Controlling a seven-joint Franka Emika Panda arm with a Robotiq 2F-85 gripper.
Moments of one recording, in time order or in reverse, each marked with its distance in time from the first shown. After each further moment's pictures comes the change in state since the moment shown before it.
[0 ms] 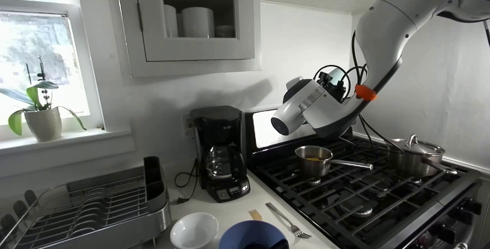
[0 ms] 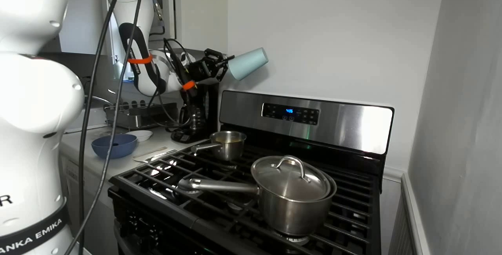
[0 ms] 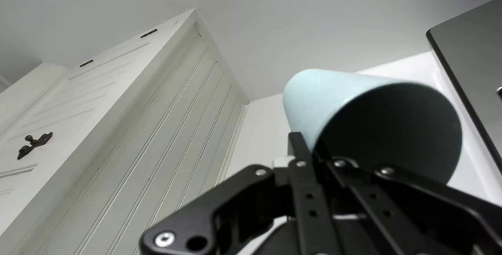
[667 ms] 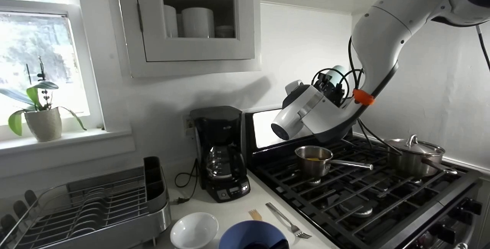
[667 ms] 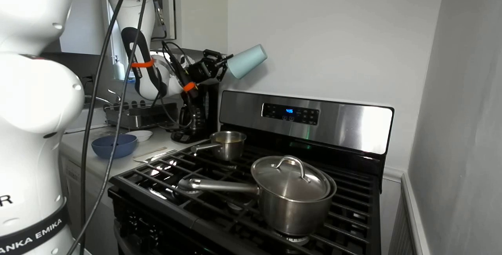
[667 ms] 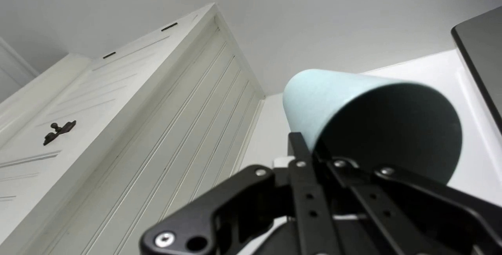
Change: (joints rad) arm 0.003 0.032 0.001 0.004 -0.041 -0.060 -0.005
